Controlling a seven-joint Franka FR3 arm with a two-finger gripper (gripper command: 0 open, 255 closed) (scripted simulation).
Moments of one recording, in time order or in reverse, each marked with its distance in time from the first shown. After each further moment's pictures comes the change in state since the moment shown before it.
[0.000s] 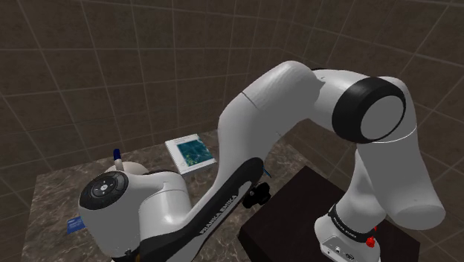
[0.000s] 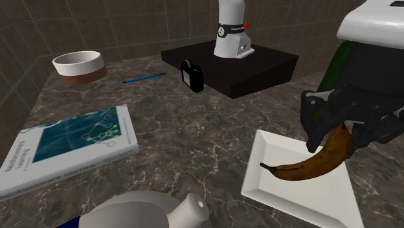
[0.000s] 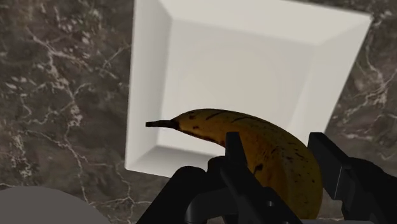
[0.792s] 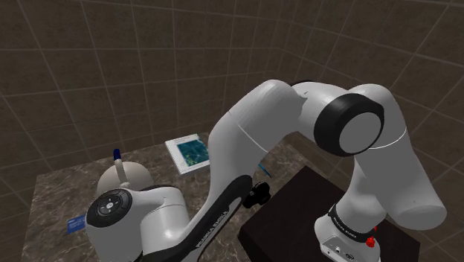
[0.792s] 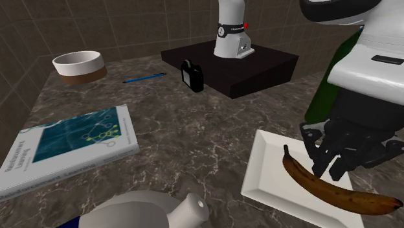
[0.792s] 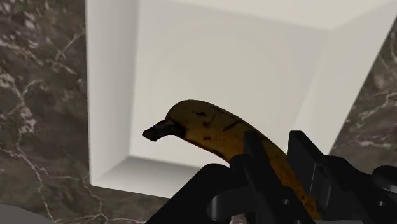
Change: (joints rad) arm 0.034 0.101 -0.034 0.039 -0.043 0.105 0.030
